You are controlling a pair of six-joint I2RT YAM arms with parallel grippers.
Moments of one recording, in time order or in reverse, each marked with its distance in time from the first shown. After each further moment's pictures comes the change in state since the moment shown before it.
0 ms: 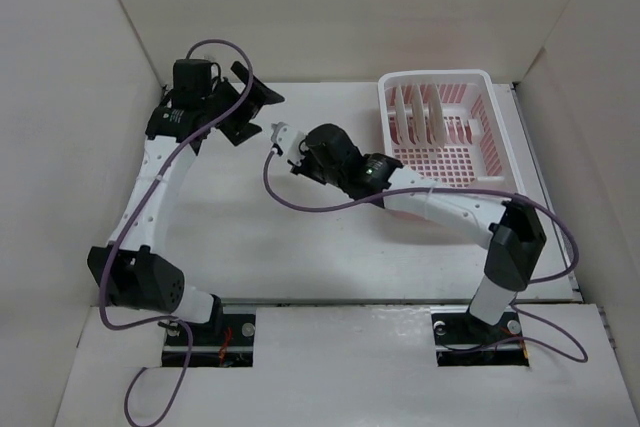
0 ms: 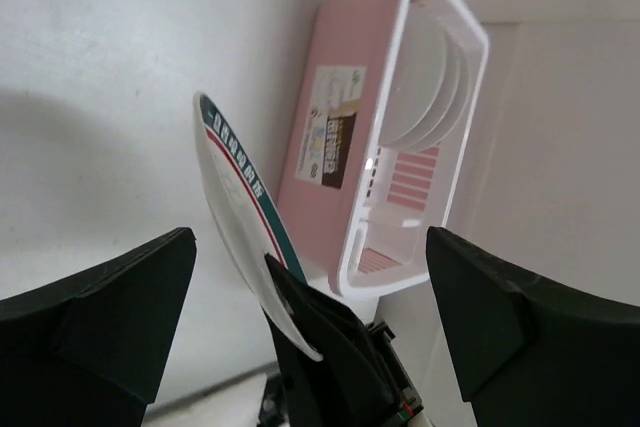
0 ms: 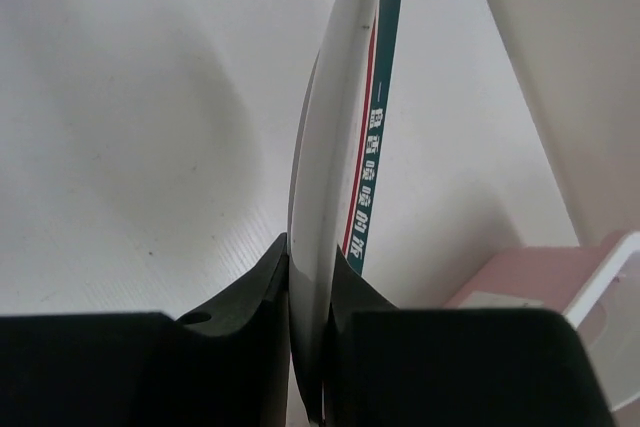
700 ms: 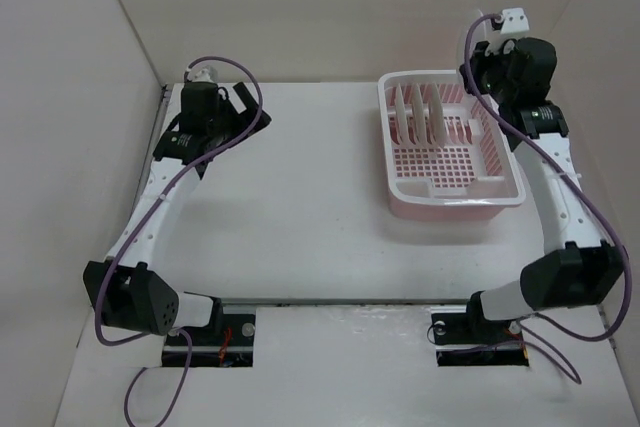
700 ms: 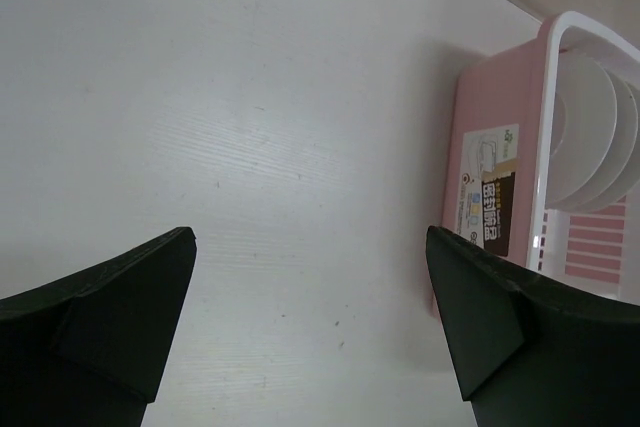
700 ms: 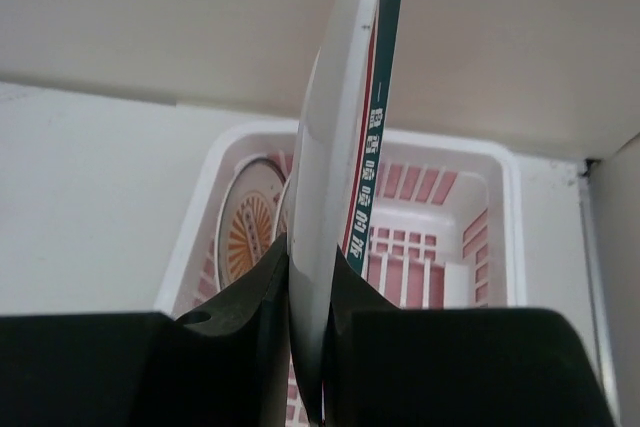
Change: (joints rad) left arm -0.033 -0.129 -0.237 0.199 -0.321 0.314; right arm -0.894 -0.335 0.053 0.019 -0.329 0.458
